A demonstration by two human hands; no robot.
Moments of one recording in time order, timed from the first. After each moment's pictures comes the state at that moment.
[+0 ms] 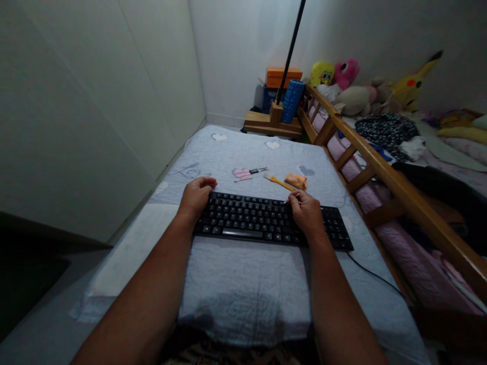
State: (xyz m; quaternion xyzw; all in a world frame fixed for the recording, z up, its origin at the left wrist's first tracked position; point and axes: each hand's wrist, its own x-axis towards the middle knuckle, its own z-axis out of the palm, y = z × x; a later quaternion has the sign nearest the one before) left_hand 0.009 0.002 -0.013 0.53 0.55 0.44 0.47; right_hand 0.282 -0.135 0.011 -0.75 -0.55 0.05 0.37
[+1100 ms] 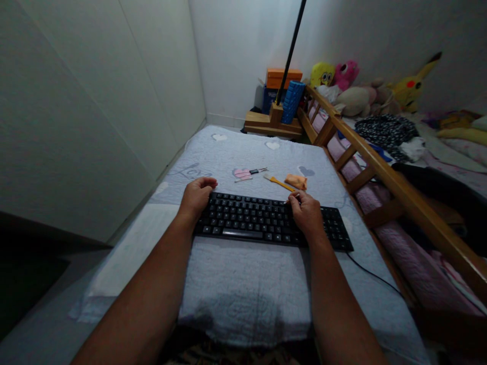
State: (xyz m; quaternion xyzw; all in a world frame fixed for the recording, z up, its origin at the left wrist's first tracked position) left_hand 0.008 0.002 -0.012 0.53 0.56 0.43 0.46; right_hand 0.283 -0.134 0.010 -0.75 -0.55 0.04 0.37
